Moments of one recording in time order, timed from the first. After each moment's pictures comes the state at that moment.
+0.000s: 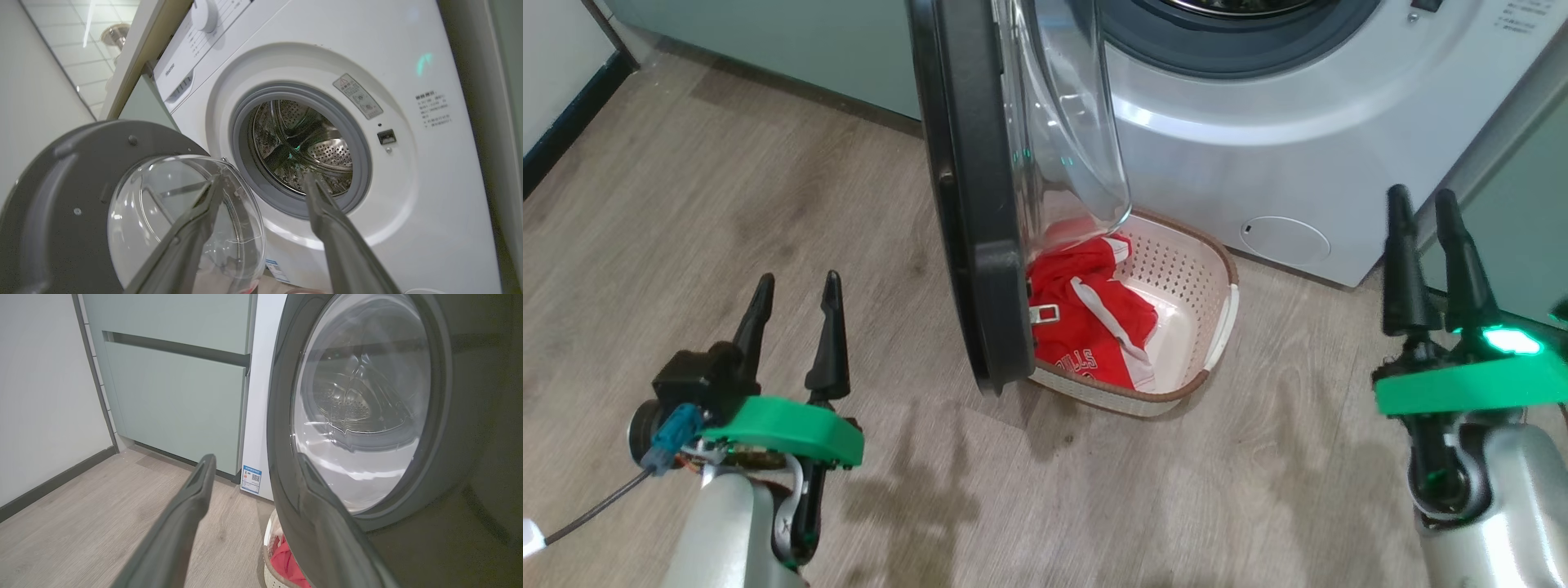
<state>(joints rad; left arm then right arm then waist) -0.18 0.04 -0.04 0.22 -0.24 -0.05 -0.26 -0.17 -0.11 0.01 0.01 0.77 0.13 -0.22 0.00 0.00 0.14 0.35</state>
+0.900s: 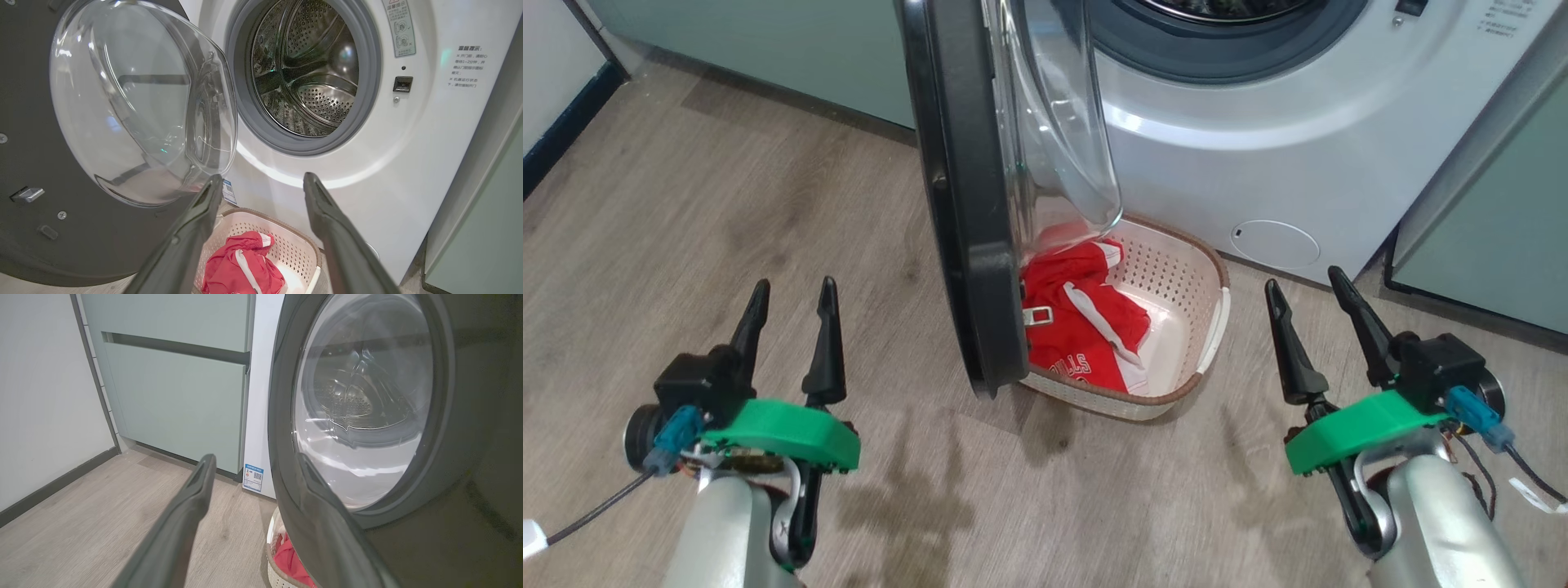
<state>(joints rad) -0.18 0.04 -0.02 0.24 -0.21 -0.05 -0.26 -0.18 -0.06 0.05 0.27 0.15 0.13 -0.25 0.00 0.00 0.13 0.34</state>
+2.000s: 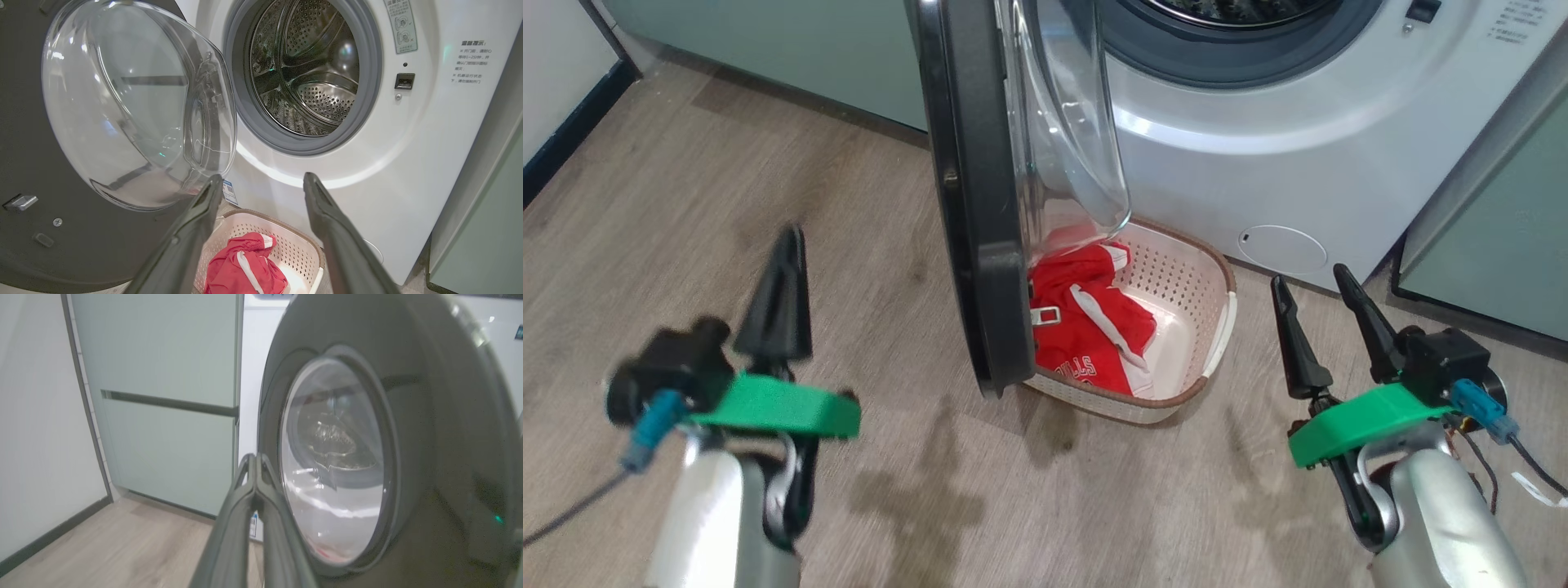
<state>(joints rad) -0.18 0.04 -0.04 0.12 -0.19 -0.06 -0.26 -0.20 -0.06 0.03 0.31 0.17 0.13 -0.25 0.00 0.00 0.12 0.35</state>
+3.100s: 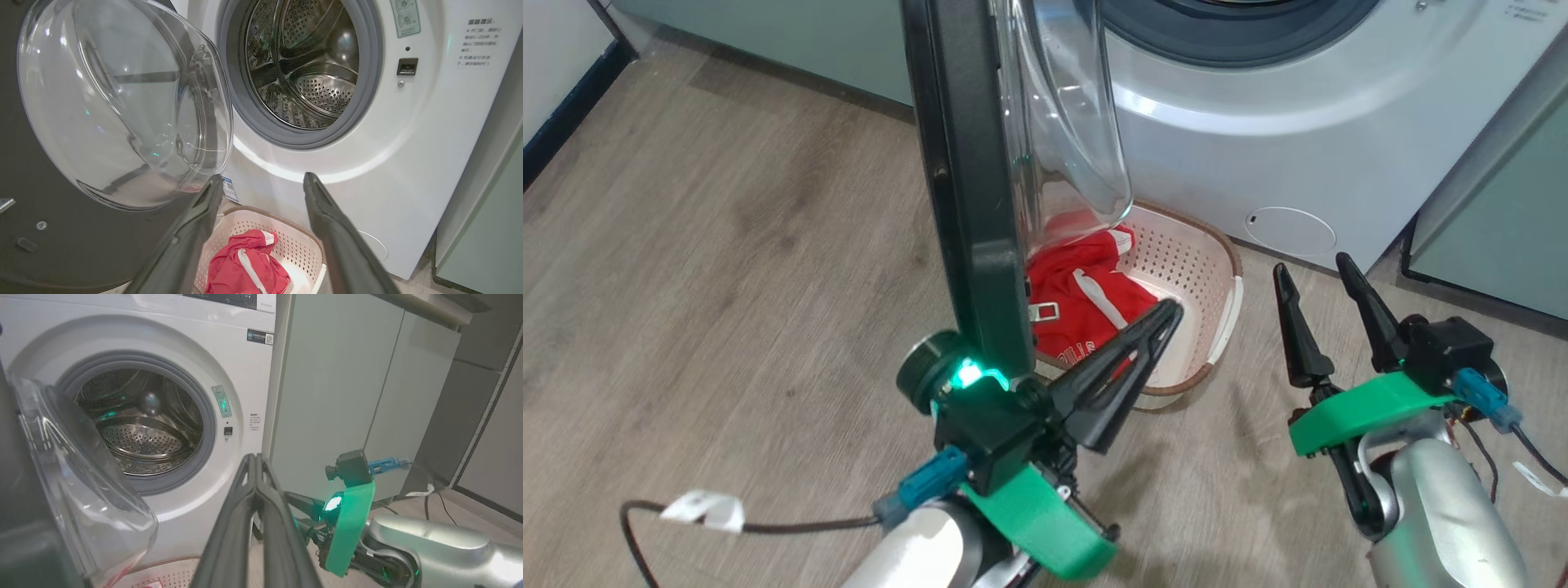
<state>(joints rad) -0.23 0.06 -0.65 -0.23 -0.30 -0.10 -0.10 -0.22 -0.06 0.03 0.32 0.18 0.13 -0.25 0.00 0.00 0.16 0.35</state>
